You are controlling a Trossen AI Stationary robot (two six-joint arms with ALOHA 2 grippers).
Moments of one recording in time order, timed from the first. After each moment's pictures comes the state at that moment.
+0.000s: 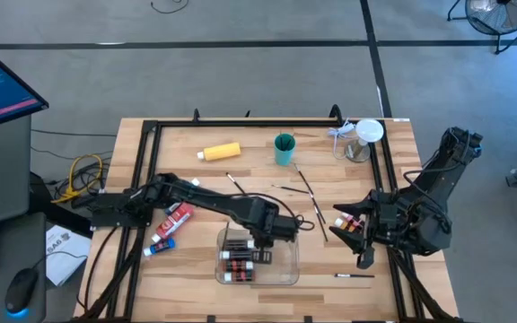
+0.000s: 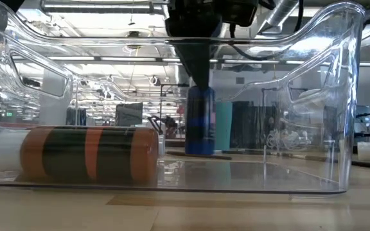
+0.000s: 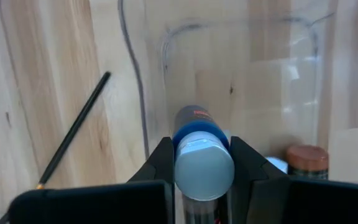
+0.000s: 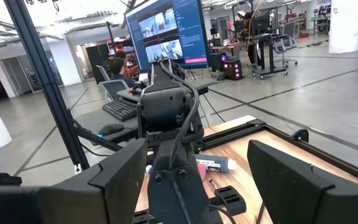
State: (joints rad) left arm -0.25 2.24 2.05 -1.17 -0.03 -0.16; right arm 0.97 1.08 0.89 0.24 1.25 0.18
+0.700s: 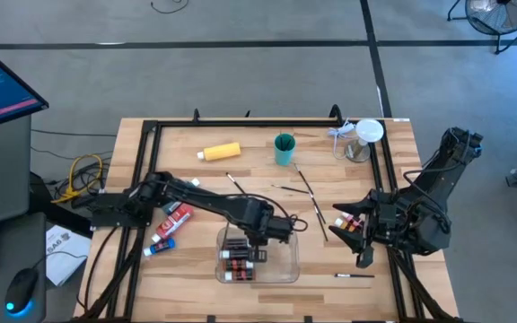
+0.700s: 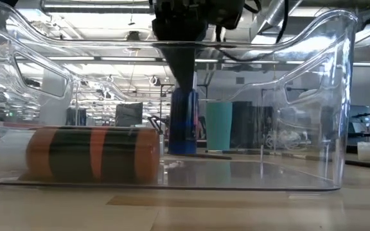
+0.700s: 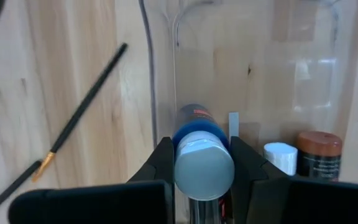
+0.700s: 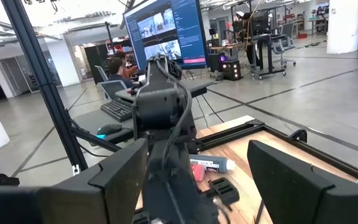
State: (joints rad) left arm -0.25 2.18 1.96 -1.17 -0.09 -0.22; right arm 0.97 1.08 0.89 0.24 1.25 0.18
